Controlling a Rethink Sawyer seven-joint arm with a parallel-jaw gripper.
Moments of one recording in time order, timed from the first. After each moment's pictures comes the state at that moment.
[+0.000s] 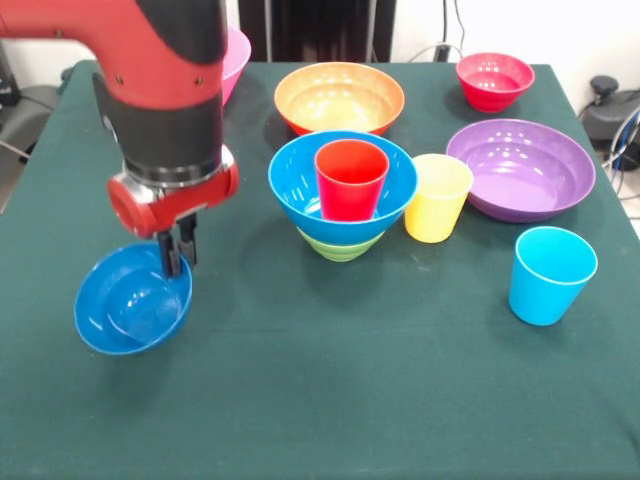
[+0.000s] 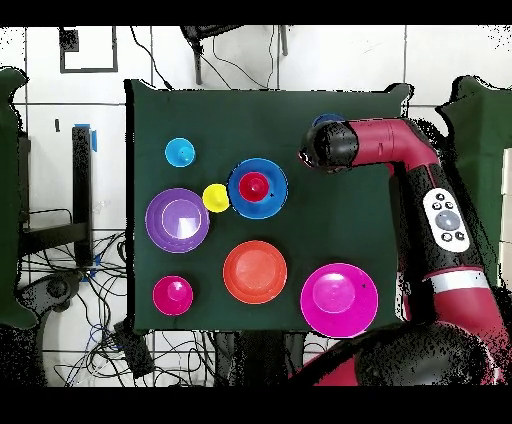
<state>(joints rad) -0.75 -0.39 0.70 1.22 -0.83 0.91 1.06</state>
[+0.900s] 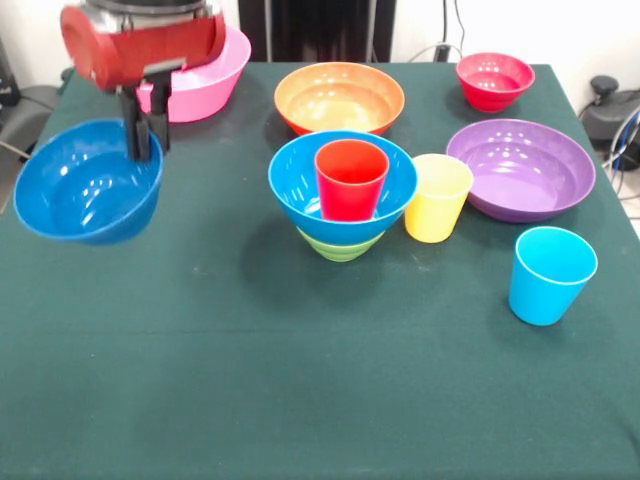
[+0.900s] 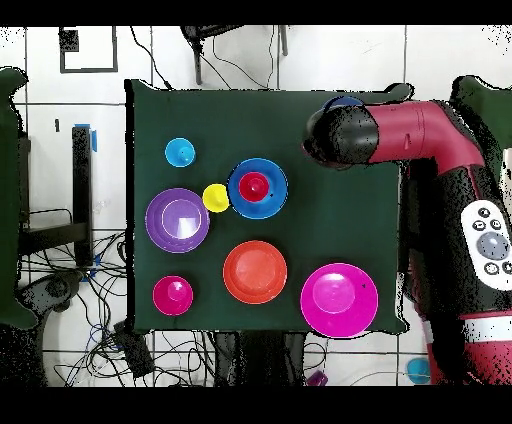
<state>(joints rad) -0.75 -0.67 0.70 1.34 -0.71 0.98 1.06</state>
